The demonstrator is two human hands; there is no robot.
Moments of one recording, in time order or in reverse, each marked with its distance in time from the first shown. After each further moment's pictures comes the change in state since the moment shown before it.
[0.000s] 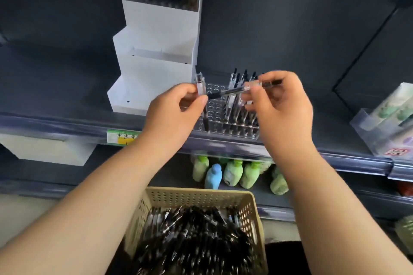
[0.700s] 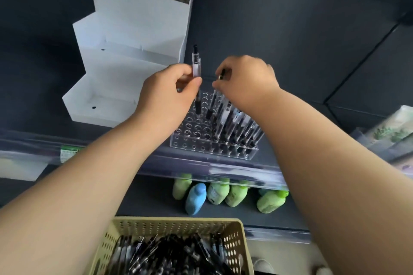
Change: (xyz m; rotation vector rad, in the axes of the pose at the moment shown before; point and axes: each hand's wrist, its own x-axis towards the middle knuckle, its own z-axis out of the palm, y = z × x) left_hand 0.089 -0.026 0.037 -0.003 0.072 0.062; right_hand 0.129 0.033 0.060 -0.926 -0.436 -0.144
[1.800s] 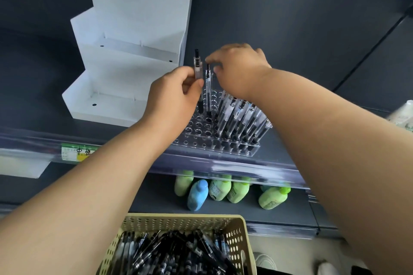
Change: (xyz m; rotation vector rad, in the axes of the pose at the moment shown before) left_hand -0.001 -0.006 0.015 0.014 0.002 -0.022; right_hand 0.019 -0.008 -0.005 -0.253 -0.160 -0.144
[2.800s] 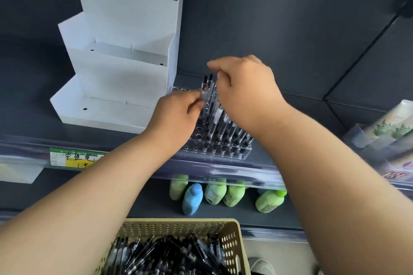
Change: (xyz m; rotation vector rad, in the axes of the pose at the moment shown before) left_hand -0.010 -0.006 0.024 0.201 -0.183 0.096; right_hand -0.059 -0.001 0.000 0.319 0.267 0.054
